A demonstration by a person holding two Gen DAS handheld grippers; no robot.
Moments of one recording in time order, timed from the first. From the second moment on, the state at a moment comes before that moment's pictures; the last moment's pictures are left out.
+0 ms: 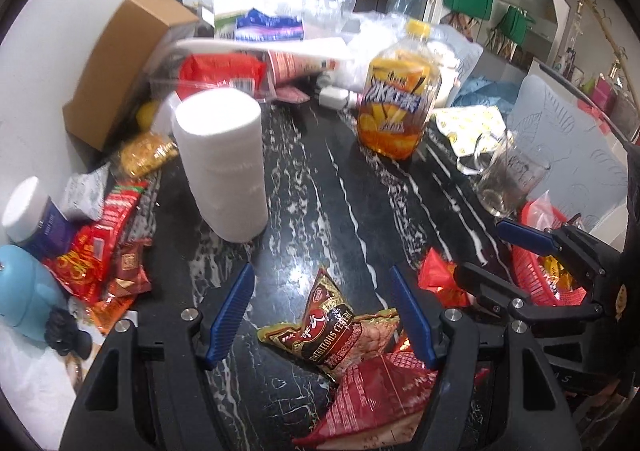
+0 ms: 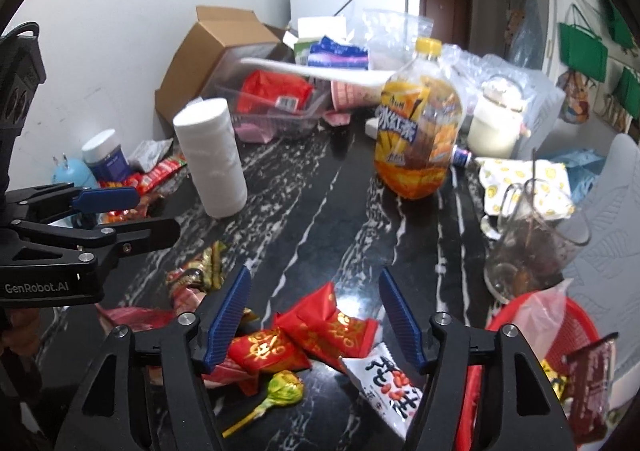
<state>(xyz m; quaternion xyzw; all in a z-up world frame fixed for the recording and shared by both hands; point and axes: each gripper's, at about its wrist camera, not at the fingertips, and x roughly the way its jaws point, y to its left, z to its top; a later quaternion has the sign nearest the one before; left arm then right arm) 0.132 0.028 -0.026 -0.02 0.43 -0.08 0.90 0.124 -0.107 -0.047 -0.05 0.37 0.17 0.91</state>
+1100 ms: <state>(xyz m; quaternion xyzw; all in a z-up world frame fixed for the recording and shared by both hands) 0.106 0.030 -0.067 -0.04 0.47 -0.10 0.88 0.136 -0.105 -0.103 -0.03 0.47 0.21 0.86</state>
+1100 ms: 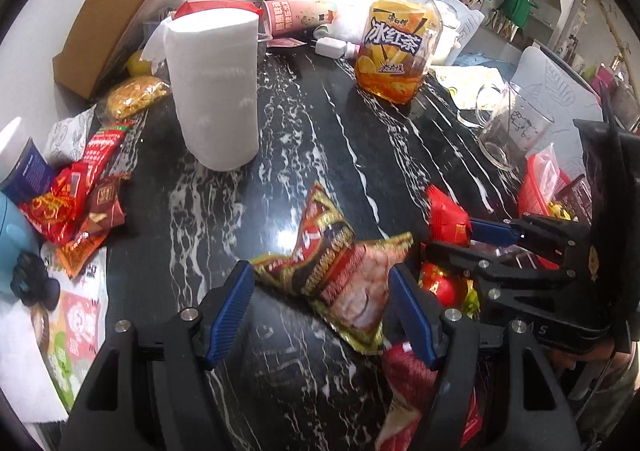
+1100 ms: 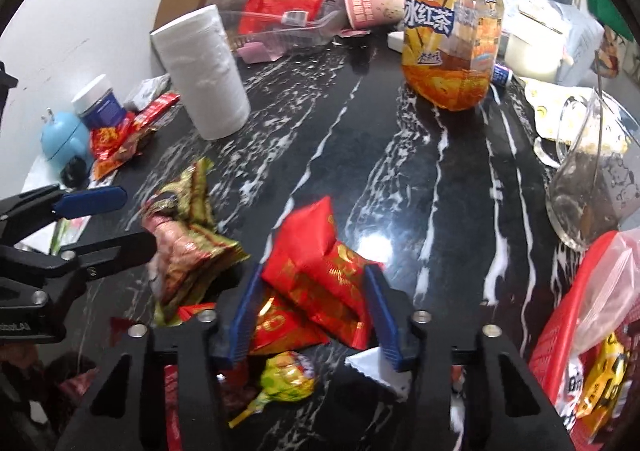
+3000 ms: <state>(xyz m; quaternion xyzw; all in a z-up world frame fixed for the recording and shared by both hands) 0.095 -0.068 -0.095 0.04 0.51 -0.21 0.83 0.039 -0.183 -0.084 0.06 0.42 0.18 0.89</state>
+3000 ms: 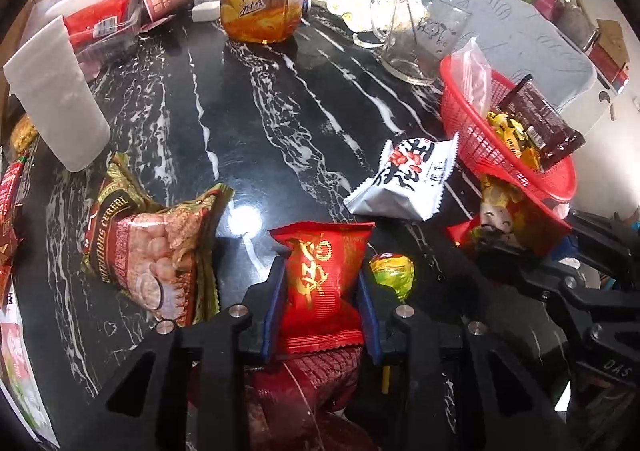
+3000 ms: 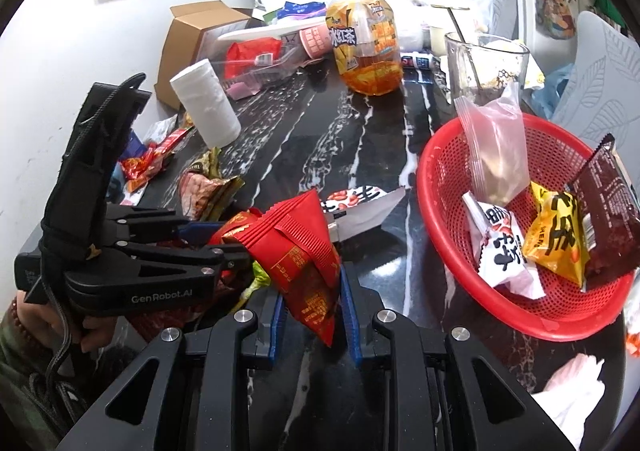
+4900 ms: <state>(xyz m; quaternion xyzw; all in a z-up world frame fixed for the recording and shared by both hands) -0.002 -0.145 -0.016 0.05 0.40 -0.38 0.83 -0.088 -0.230 -0.040 0.12 0.35 0.06 0.93</state>
